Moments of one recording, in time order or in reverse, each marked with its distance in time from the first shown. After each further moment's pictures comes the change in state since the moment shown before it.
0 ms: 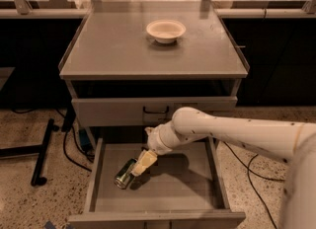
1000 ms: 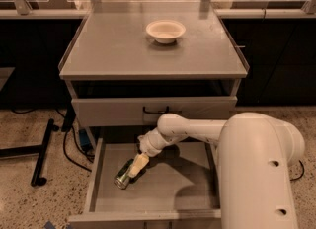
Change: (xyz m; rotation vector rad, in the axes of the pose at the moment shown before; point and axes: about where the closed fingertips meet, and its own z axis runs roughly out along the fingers) arm 0.048 -0.044 0.122 -0.106 0.055 -0.008
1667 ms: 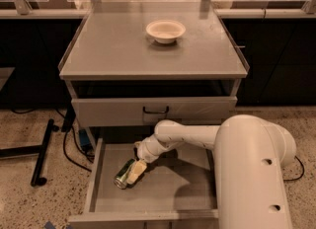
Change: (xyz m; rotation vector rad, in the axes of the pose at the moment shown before) arm 0.009 0.013 0.030 -0.034 -0.008 -0.039
